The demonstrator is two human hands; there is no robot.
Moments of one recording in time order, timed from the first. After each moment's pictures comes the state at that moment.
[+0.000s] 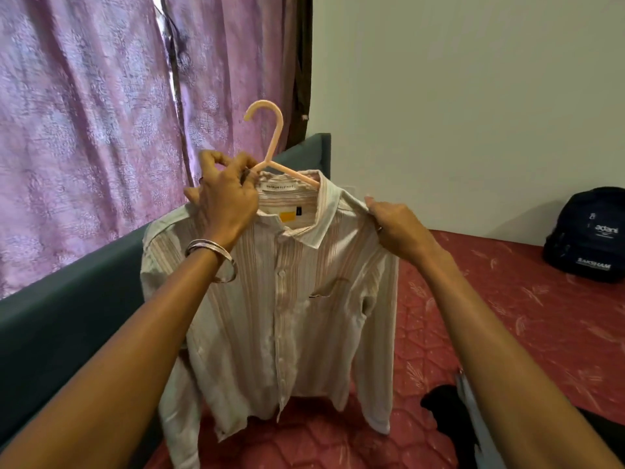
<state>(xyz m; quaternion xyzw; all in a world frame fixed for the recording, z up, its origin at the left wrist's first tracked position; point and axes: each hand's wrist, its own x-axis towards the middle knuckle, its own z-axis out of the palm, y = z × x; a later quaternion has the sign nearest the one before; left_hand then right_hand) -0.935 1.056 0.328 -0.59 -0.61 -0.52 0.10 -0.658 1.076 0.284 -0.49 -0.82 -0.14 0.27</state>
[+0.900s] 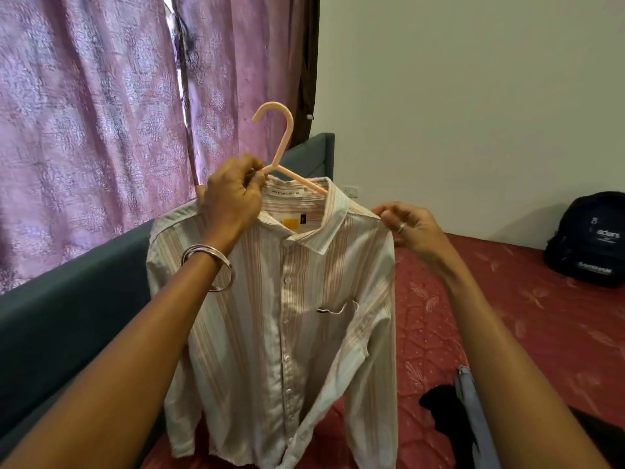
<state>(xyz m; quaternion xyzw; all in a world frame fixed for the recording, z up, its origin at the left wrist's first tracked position) -0.947 1.050 0.323 -0.64 -0.52 -0.55 0.09 -0.649 1.041 0.284 -0.40 -0.70 0.36 0.46</state>
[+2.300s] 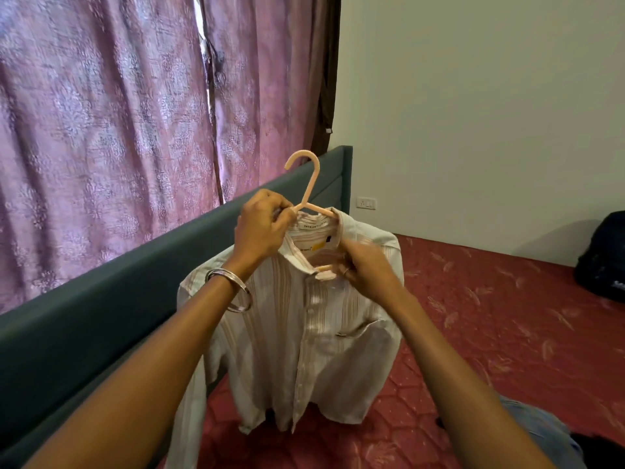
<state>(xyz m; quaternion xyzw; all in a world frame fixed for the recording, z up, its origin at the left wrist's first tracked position) -0.940 1.037 0.305 -0.69 -0.51 -0.52 0.02 -0.732 1.040 0.247 -0.44 -0.83 0.02 0.34</state>
